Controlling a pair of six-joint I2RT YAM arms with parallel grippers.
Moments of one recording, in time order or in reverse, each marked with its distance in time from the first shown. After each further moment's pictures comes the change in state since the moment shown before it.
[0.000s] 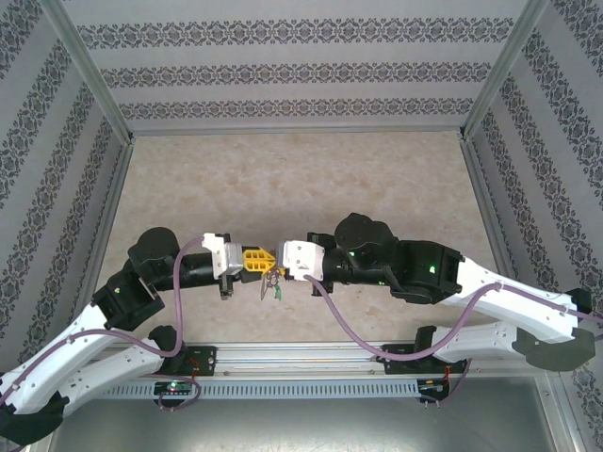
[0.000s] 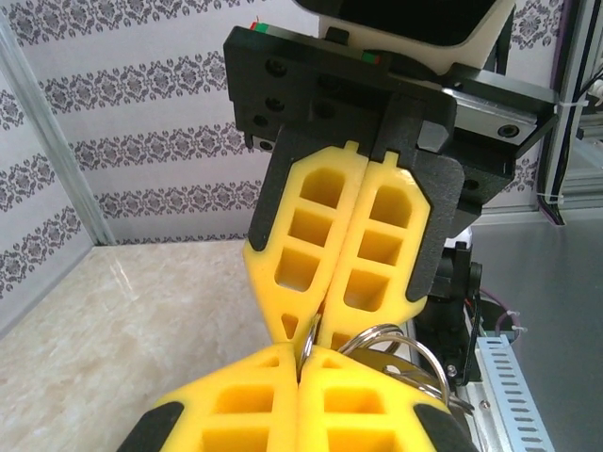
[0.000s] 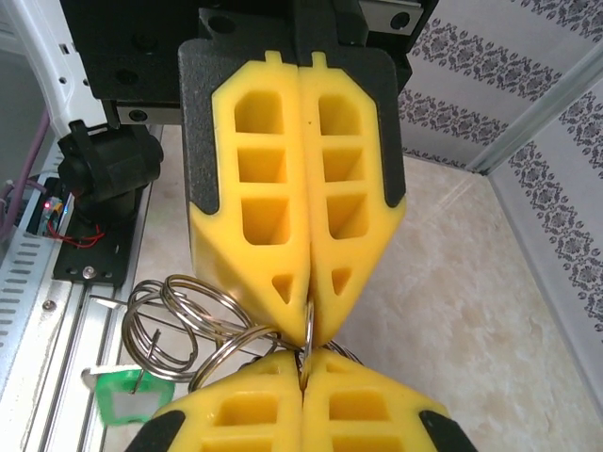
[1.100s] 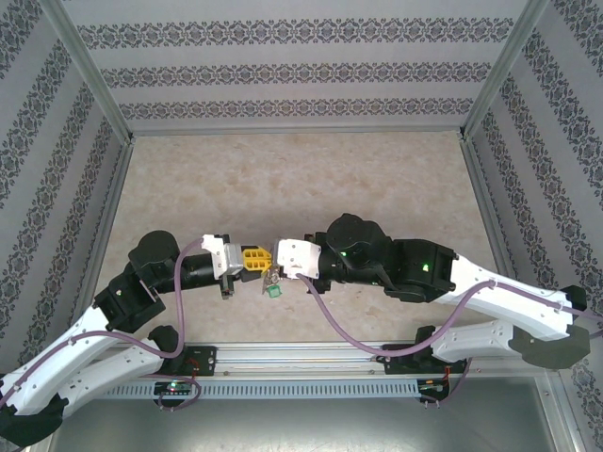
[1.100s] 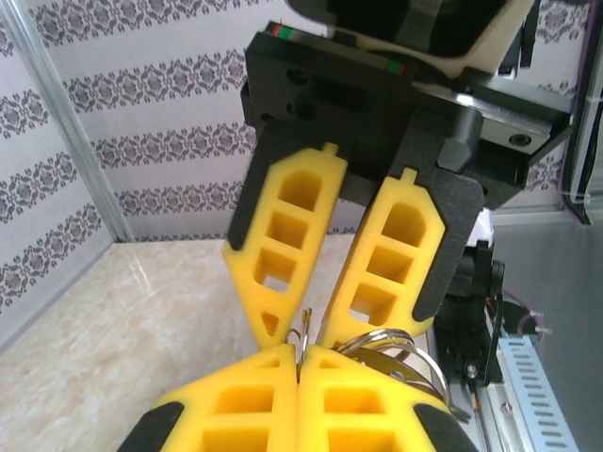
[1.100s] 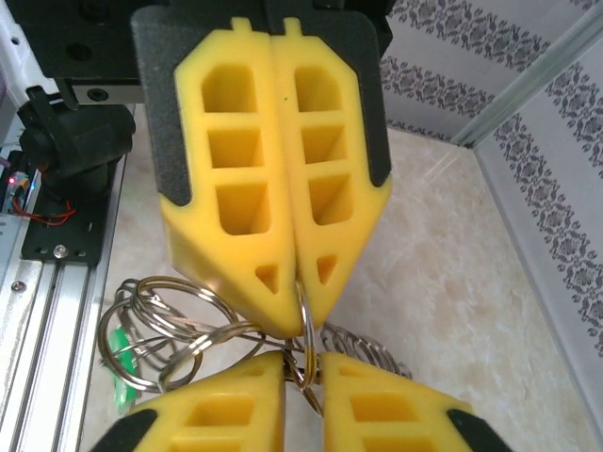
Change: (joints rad) left arm 0.000 -0.034 -0.041 0.047 -0.037 -0.010; right arm 0.006 0.027 0.019 -0.027 0.060 -0.005
